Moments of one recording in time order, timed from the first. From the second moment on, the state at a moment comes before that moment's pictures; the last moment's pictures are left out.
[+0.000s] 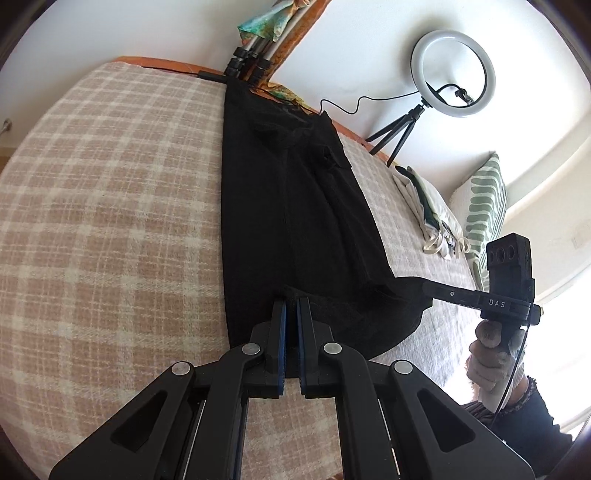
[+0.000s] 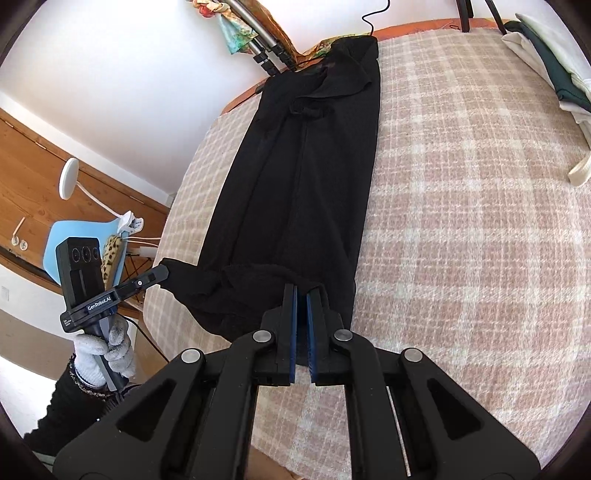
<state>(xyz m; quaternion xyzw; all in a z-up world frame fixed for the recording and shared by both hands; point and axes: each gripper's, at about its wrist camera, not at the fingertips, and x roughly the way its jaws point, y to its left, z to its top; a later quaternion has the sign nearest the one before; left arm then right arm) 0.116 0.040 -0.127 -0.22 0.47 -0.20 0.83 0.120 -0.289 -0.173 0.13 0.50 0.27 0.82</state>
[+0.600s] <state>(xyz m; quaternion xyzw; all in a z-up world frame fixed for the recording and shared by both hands) 0.173 0.047 -0.153 -0.22 0.49 -0.17 0.83 0.154 -0.281 -0.194 0.12 0.51 0.22 0.82</state>
